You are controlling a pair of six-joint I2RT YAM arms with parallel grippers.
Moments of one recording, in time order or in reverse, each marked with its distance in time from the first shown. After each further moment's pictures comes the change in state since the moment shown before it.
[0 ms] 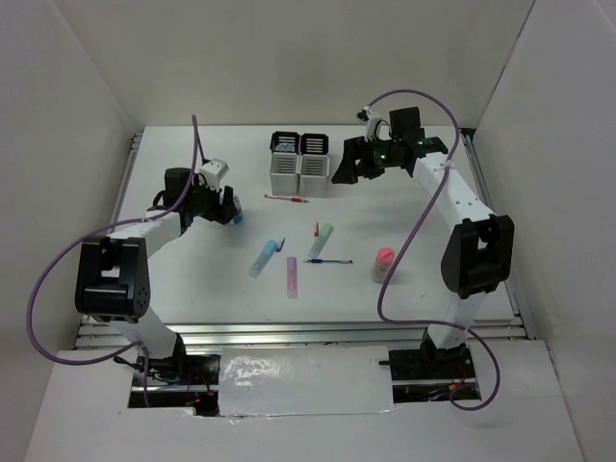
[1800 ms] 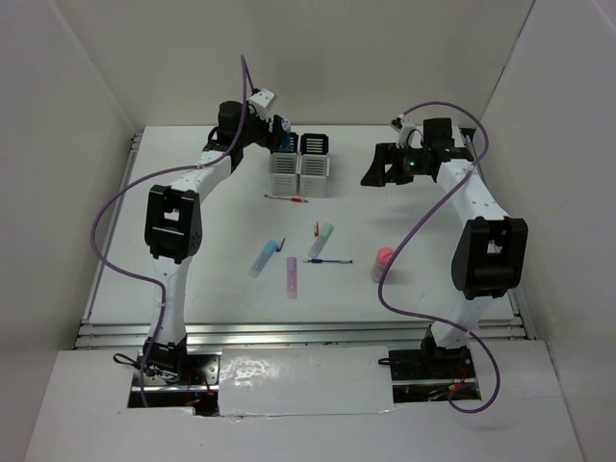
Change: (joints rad) left arm -0.191 0.670 1.008 0.098 -0.015 -0.093; right arm -0.179 -0.030 -0.132 0.035 -0.019 -0.033
